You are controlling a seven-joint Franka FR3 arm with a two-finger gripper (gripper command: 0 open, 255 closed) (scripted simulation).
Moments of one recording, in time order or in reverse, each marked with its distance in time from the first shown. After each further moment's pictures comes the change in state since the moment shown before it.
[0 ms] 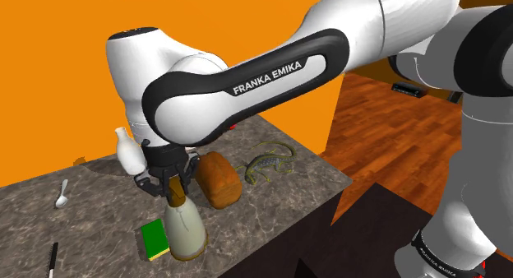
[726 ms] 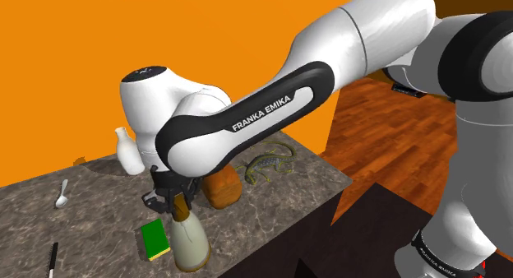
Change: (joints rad) arm 0.003 0.045 -0.011 -0.082 -0.024 0.124 0.018
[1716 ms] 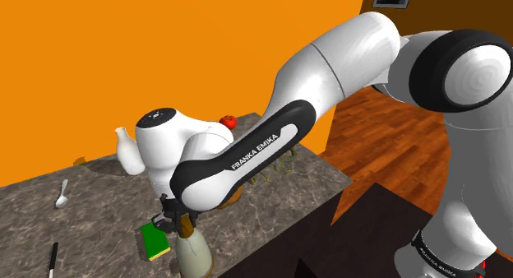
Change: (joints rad) arm 0.014 0.094 -0.026 -0.064 -0.044 0.153 0.028
